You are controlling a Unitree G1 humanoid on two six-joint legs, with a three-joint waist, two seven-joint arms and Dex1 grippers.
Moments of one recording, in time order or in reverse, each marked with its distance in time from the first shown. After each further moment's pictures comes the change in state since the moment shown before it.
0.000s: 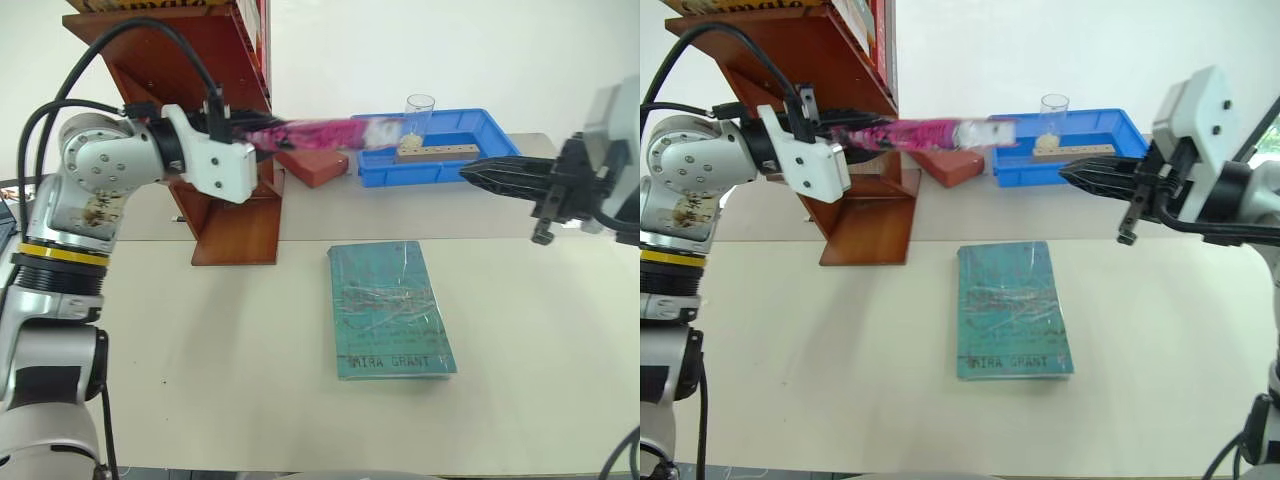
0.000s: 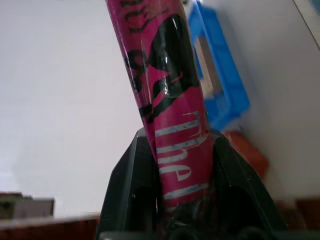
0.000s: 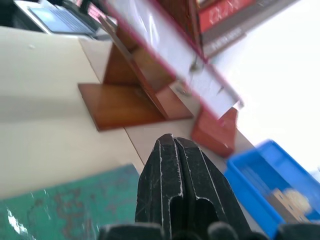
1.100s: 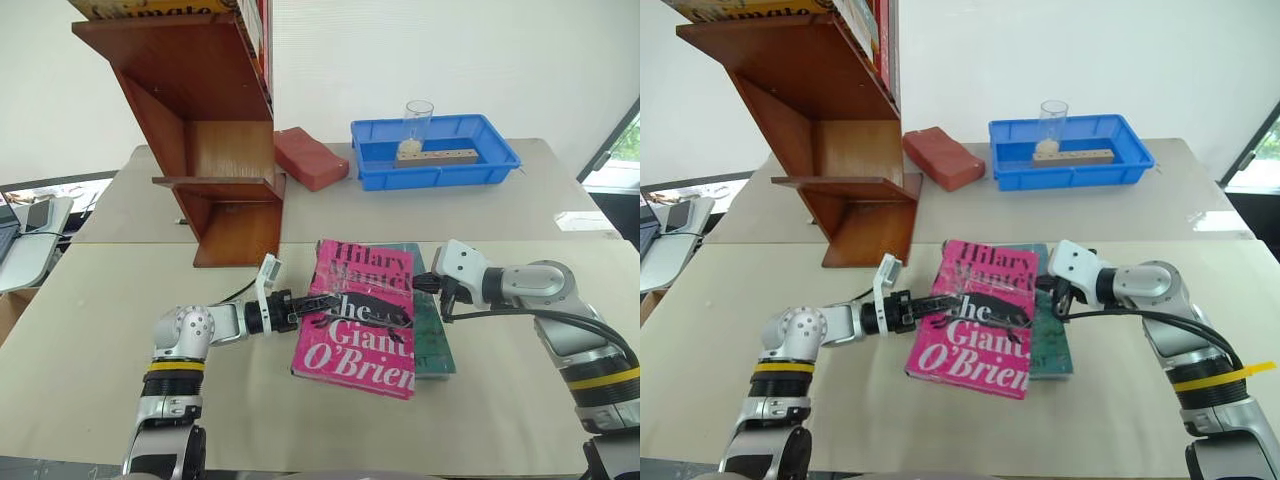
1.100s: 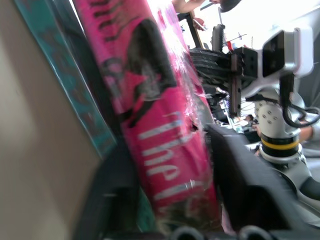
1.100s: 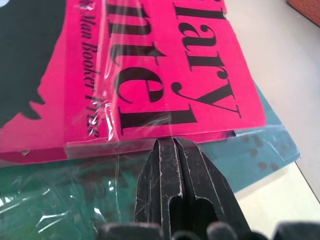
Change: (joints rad) left arm 0.564 -0.628 0.308 -0.209 -1.045 1.839 0.144; right arm 0.249 0.204 0.383 0.409 -0.586 -0.506 0.074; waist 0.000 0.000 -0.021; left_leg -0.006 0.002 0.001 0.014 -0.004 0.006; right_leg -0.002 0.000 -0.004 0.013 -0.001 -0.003
